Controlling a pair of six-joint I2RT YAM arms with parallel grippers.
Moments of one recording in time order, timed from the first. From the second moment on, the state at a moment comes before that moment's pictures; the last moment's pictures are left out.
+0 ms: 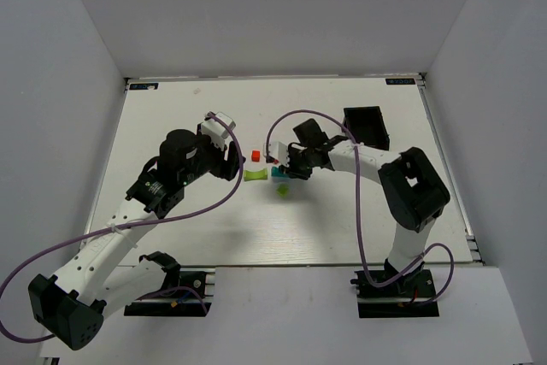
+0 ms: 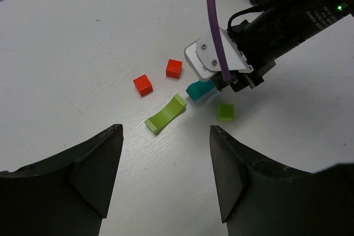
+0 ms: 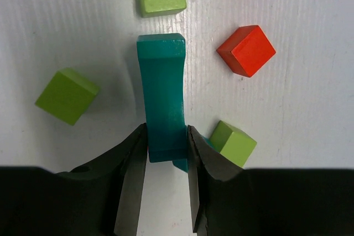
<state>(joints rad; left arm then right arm) -0.54 0.94 0.87 -0.29 0.13 0.04 0.66 1.82 1.15 -0.32 -0.36 -0.87</state>
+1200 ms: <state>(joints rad) -0.54 0.94 0.87 -0.29 0.14 0.03 0.71 1.94 1.29 -0.41 -0.29 -1.00</state>
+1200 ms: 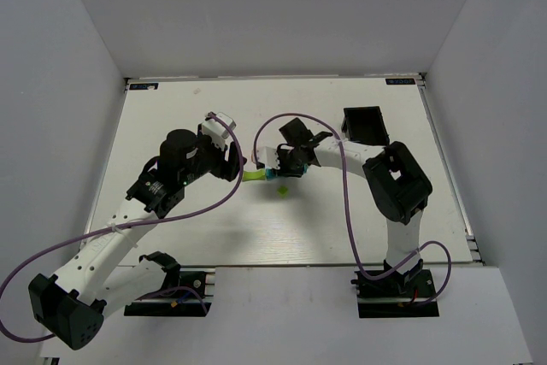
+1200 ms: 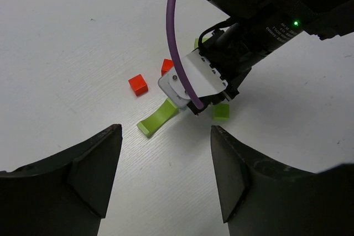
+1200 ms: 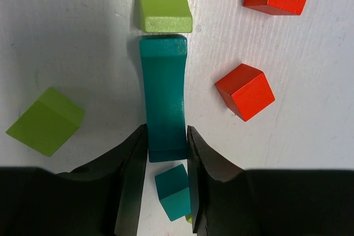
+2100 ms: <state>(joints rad) -0.54 0.94 0.87 -0.29 0.15 0.03 0.71 1.96 1.31 -0.41 -0.28 -1.00</state>
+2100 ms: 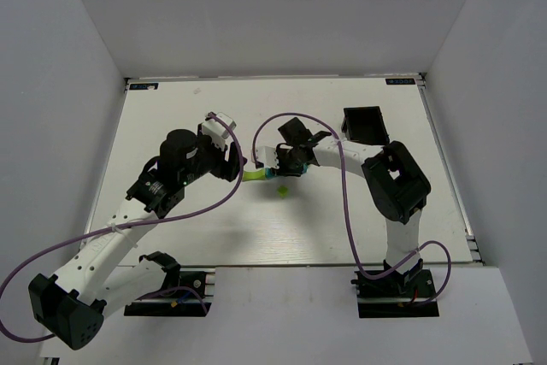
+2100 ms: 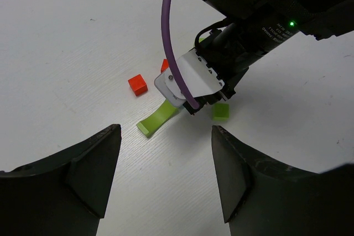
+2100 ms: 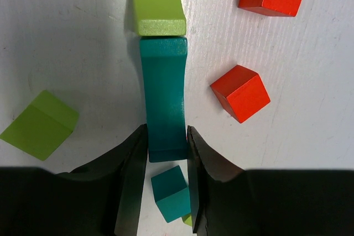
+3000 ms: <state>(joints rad) -0.54 0.94 0.87 -0.29 0.15 0.03 0.71 1.96 1.31 -0.43 -0.28 -0.99</state>
